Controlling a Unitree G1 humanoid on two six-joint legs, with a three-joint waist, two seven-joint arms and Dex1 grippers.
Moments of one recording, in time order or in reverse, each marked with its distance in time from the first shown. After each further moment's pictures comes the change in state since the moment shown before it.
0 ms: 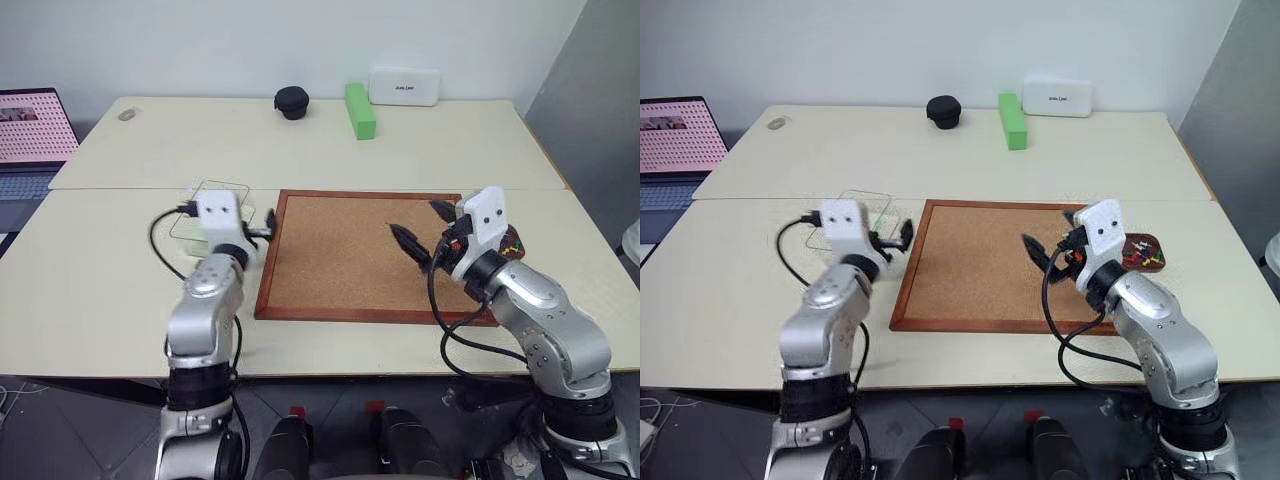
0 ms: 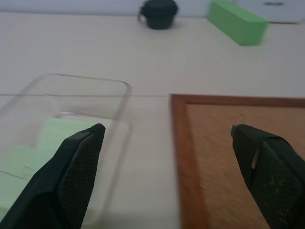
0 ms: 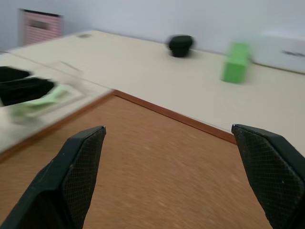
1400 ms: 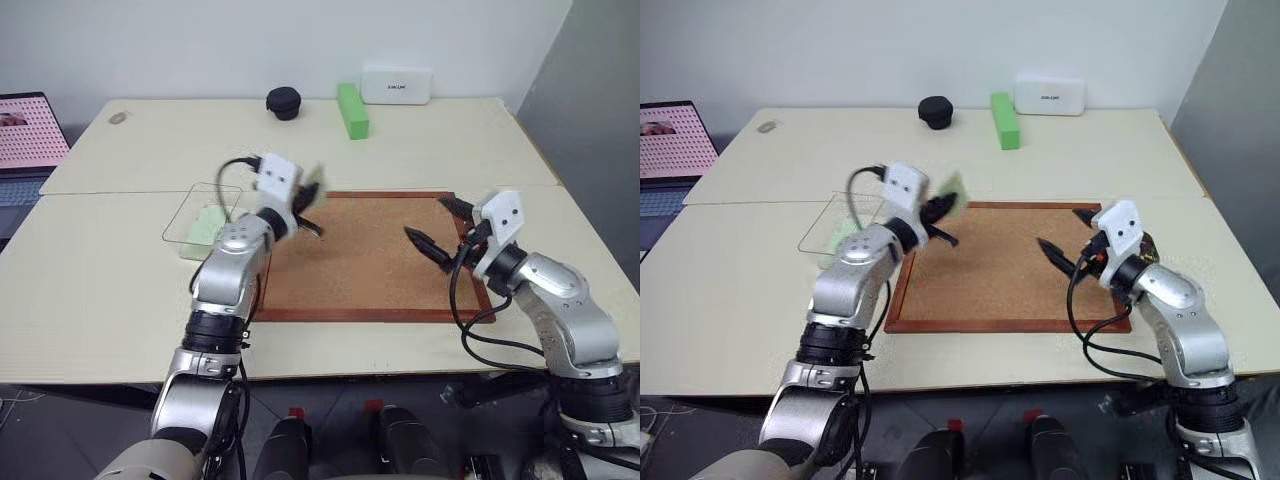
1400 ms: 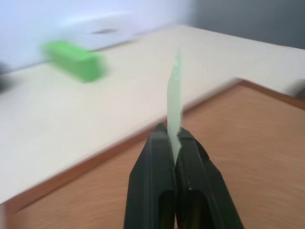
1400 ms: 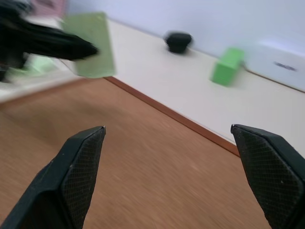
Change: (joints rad) left arm -0.314 0.097 -0.067 0.344 0.032 -0.210 -0.272; right arm -0.047 -0.098 -0.053 0.169 0.039 -0.231 0.385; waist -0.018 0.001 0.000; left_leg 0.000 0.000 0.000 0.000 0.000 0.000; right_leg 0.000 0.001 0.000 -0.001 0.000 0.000
